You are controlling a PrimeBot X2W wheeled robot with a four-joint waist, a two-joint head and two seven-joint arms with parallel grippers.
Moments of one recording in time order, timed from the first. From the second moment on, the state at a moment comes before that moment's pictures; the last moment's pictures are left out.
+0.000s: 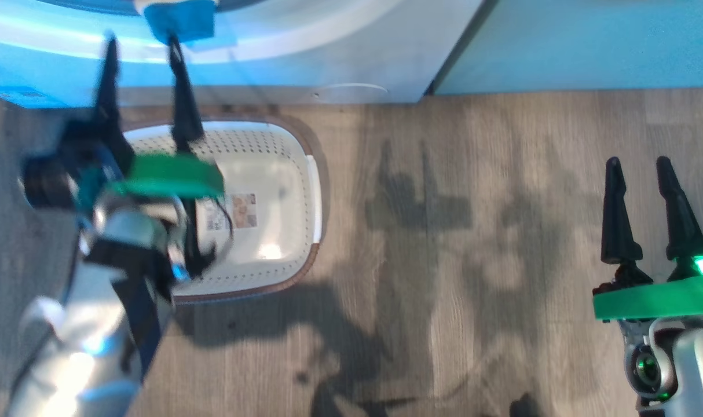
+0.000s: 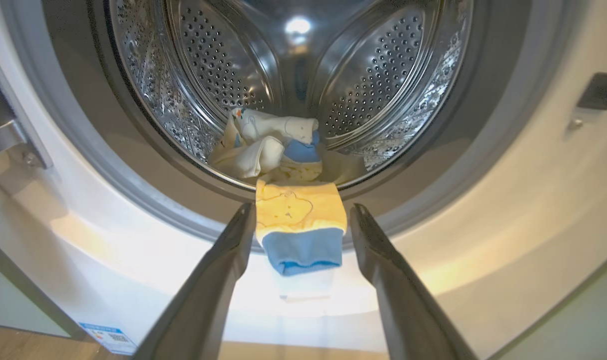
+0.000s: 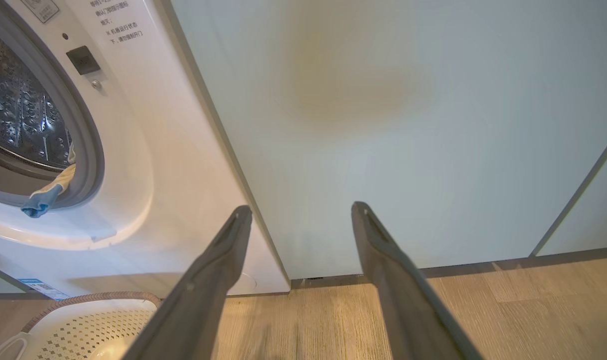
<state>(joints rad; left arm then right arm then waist) -0.59 0.29 -0.31 0.18 -0.38 0.24 -0.22 -0.21 -0.04 0.06 0.04 0.28 0.13 -0.25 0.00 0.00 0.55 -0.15</state>
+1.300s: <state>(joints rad) -0.27 0.26 -0.39 0.07 -0.40 0.25 -0.19 -0.13 -0.06 0.07 0.09 0.22 0.13 -0.25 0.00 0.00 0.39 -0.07</state>
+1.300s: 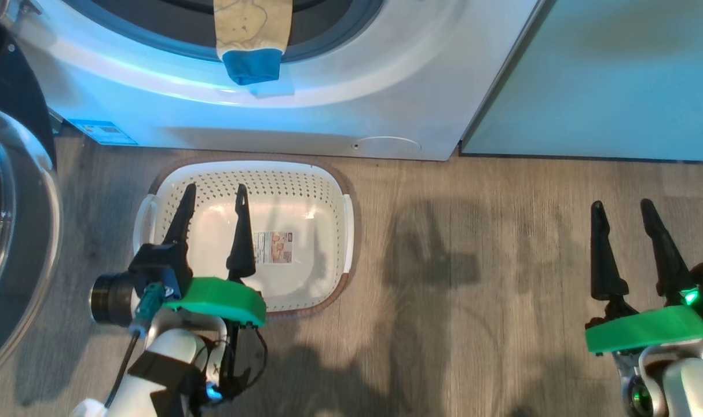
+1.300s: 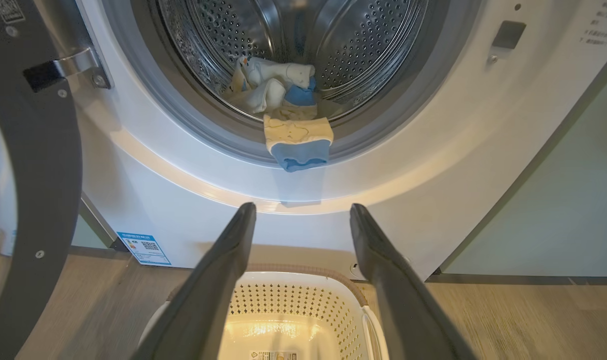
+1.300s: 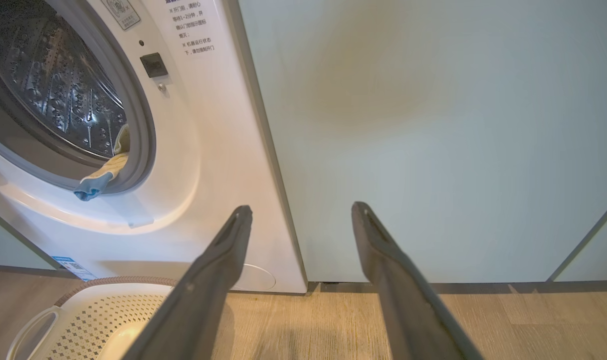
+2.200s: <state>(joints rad) -0.63 0.28 -0.43 0.39 -0.37 0.24 -0.18 -0.20 -0.06 0.11 0.08 0.24 0.13 -0.25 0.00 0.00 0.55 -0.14</state>
